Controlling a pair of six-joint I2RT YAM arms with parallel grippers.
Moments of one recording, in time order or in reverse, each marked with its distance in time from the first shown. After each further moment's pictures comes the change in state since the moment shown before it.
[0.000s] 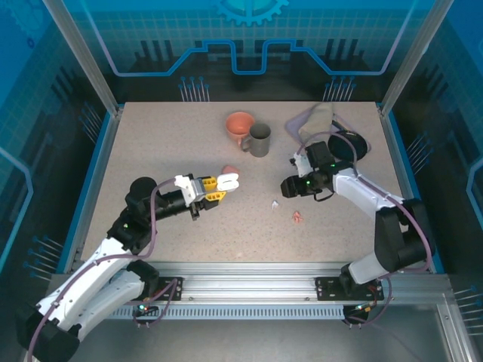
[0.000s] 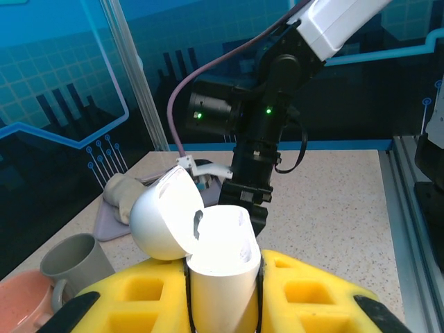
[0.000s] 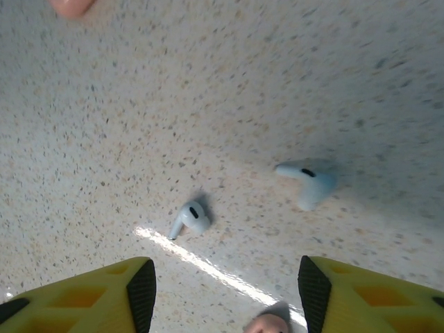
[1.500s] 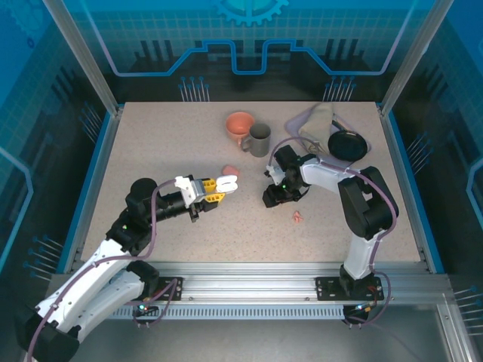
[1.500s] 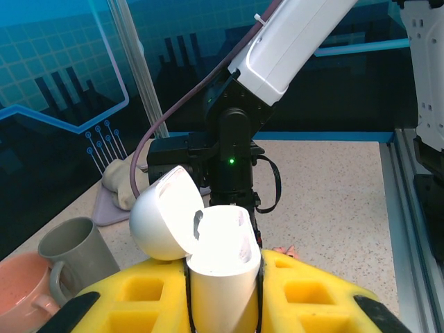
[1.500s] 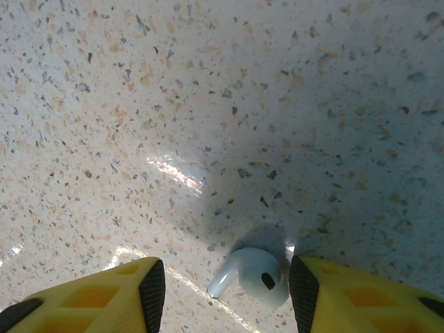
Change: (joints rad) left arm 0.000 -0.016 -0.003 -0.052 -0.017 0.000; right arm 0.148 0.325 0.185 -0.109 -0.005 -0.028
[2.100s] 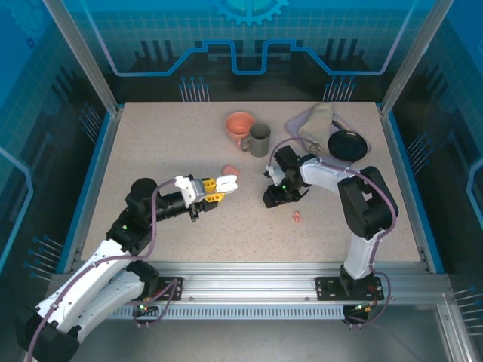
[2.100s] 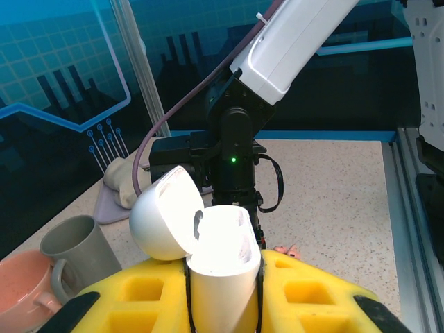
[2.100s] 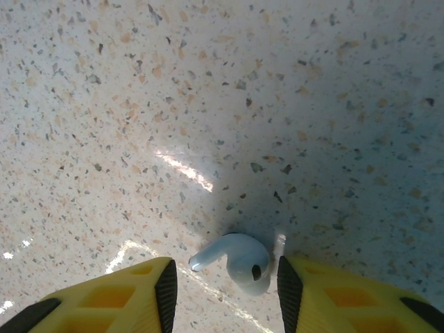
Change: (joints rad) left arm 0.000 0.000 0.000 -0.003 -0.007 0.000; right arm 0.000 0.005 0.001 -0.006 -0.016 -0.002
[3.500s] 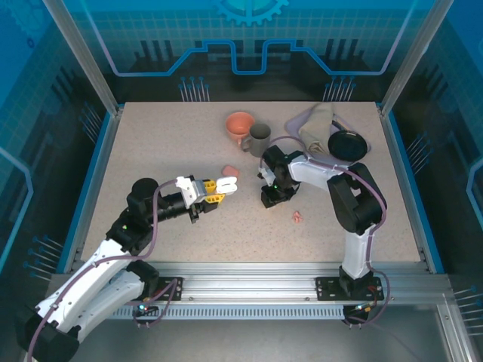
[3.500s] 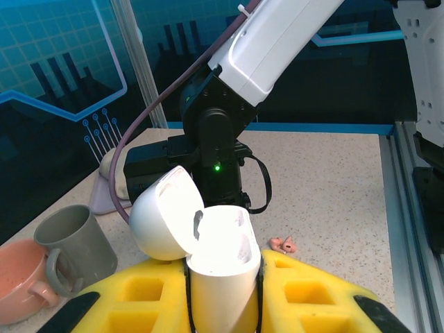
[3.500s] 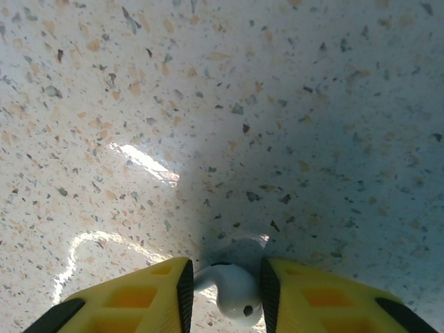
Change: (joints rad) left arm 0.000 0.000 0.000 -0.032 -0.001 0.003; right arm 0.074 0.083 0.118 -0.100 0.146 0.011
